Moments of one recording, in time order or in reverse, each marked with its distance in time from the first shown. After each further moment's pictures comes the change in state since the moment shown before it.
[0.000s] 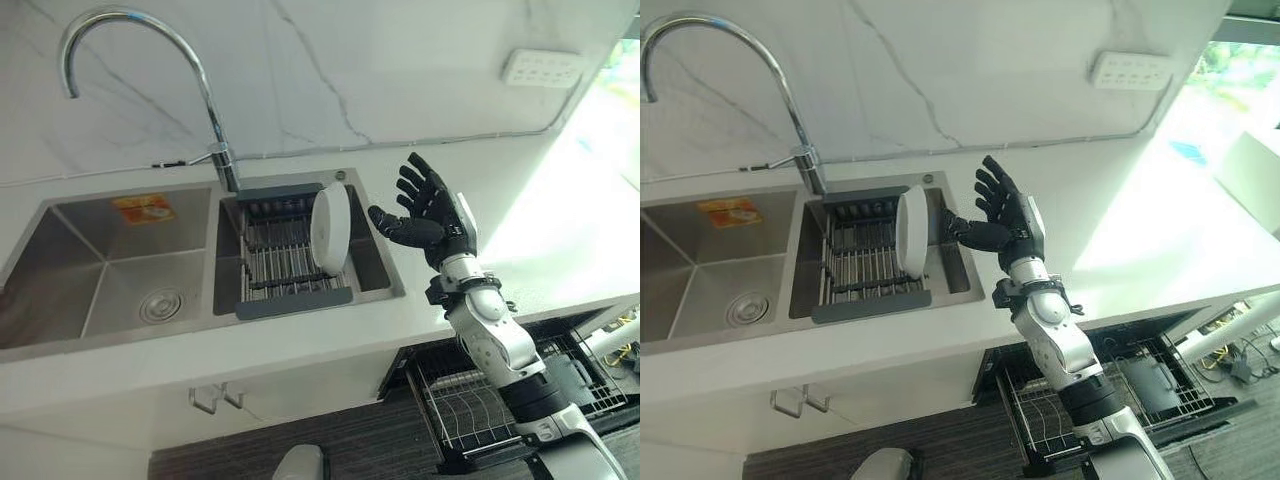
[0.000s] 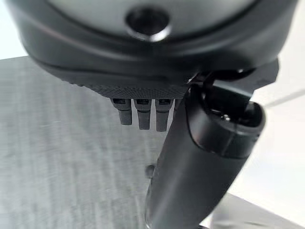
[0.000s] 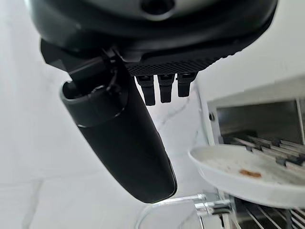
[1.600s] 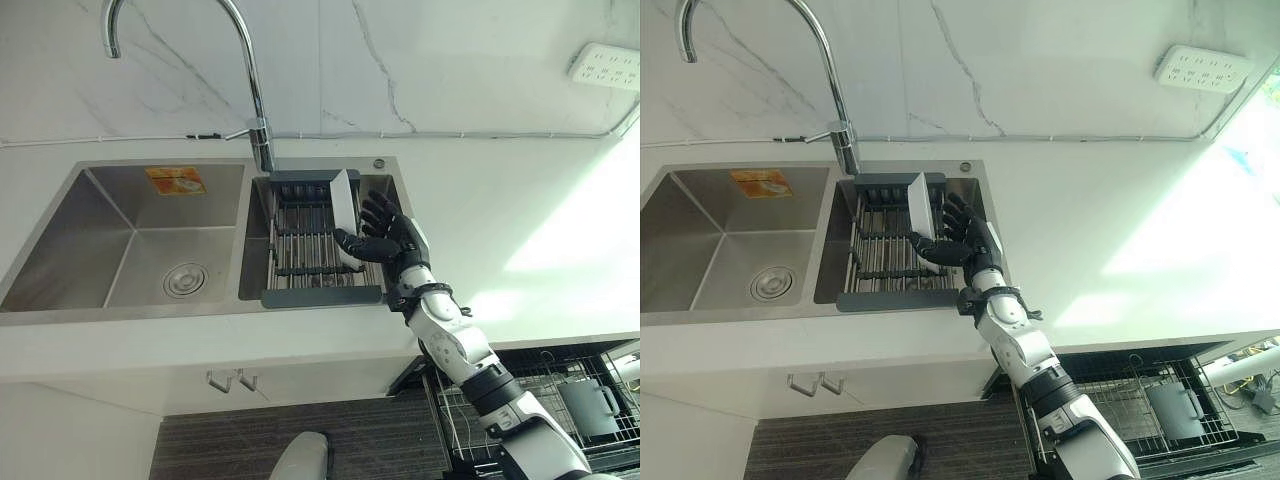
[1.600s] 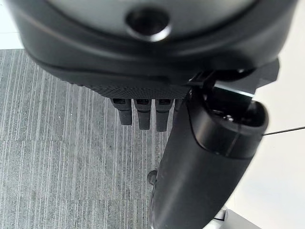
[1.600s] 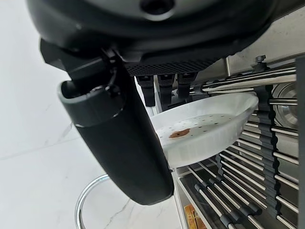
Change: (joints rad) left arm -0.038 -0.002 0.047 -0.021 0.002 0.020 0.033; right arm -0.049 0.123 0.105 0.149 0.016 0.033 -0.031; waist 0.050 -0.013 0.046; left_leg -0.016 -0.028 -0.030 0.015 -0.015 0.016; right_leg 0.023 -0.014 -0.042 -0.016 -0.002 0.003
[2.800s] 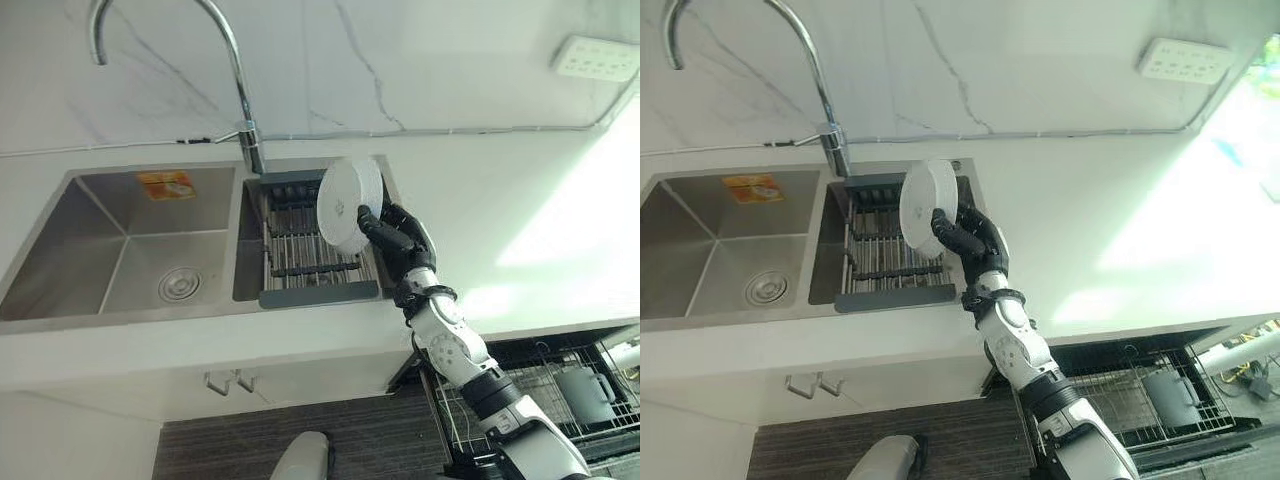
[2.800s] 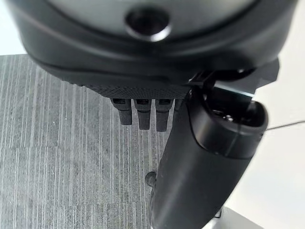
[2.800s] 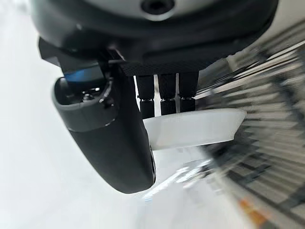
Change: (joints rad) left arm -0.002 -0.004 -0.011 -0.017 0.002 0.002 0.001; right arm 0.050 0.003 -0.004 -0.111 0.339 -0.214 0.013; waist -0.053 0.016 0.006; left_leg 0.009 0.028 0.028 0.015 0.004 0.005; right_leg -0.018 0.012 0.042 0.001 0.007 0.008
